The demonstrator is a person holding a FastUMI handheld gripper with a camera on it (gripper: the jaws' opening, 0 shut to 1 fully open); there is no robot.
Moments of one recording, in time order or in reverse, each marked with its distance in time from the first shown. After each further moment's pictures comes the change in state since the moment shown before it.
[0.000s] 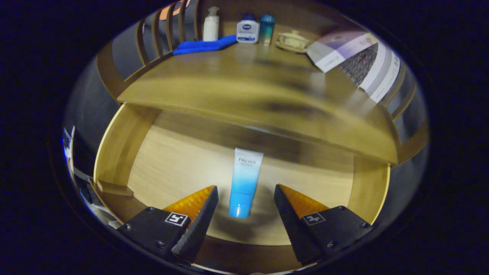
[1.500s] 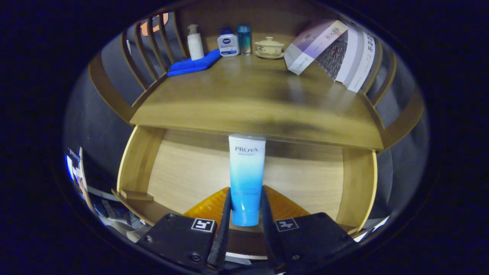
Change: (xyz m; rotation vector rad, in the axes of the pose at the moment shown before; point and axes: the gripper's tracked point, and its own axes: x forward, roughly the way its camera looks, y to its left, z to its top) arm -0.069 -0.015 0.007 0.090 -0.086 0.073
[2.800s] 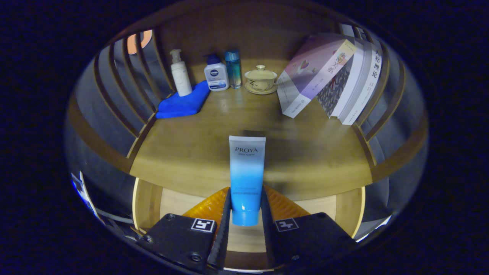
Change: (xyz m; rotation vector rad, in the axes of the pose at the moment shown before) arm 0.009 0.000 0.114 0.116 -0.121 -0.066
